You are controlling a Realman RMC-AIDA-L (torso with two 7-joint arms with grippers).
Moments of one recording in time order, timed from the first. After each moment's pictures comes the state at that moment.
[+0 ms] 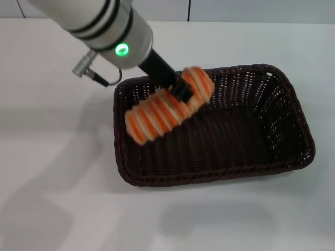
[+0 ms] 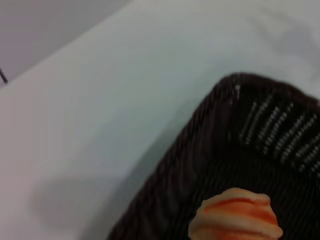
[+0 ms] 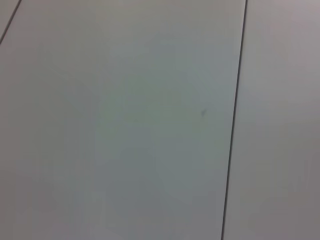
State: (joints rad) left arm -0.77 -2.07 -1.57 -1.54 2.53 -1.55 0.23; right arm 0.17 2.08 -2.03 -0.54 0.75 -1.34 -0.34
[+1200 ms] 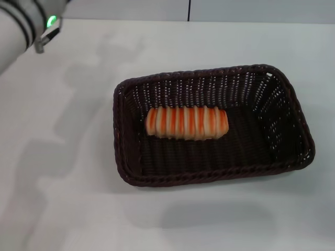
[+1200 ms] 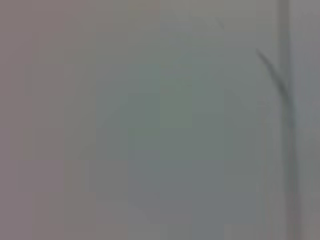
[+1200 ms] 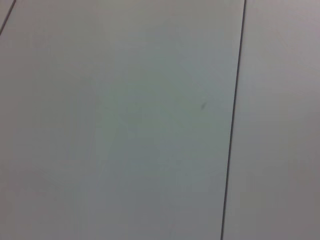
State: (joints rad) left arm -0.27 -2.07 -1.43 -1.39 2.61 -0.06 0.26; right arm 0.17 2.08 -2.02 -0.55 0.75 -1.31 -0.34
